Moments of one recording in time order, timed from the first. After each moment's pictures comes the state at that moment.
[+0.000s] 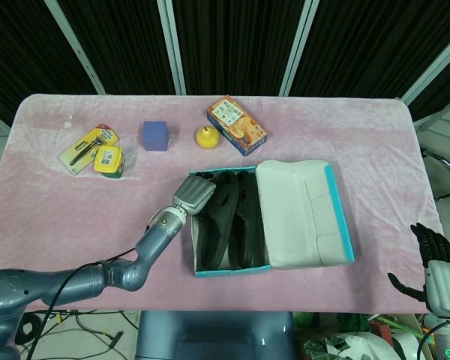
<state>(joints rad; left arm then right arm) -1.06 -1.73 -0.30 -1.30 0.81 0.74 0.58 -0.01 -1.19 0.07 -1.58 -1.49 1.55 0.17</state>
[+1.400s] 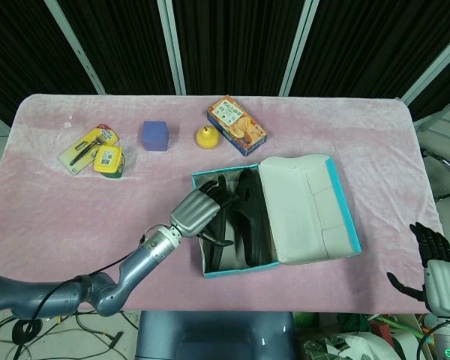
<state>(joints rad) -0.98 -1.63 -0.18 -1.53 1.18 0.93 0.40 -0.01 -1.19 0.07 -1.58 -1.49 1.55 0.17</state>
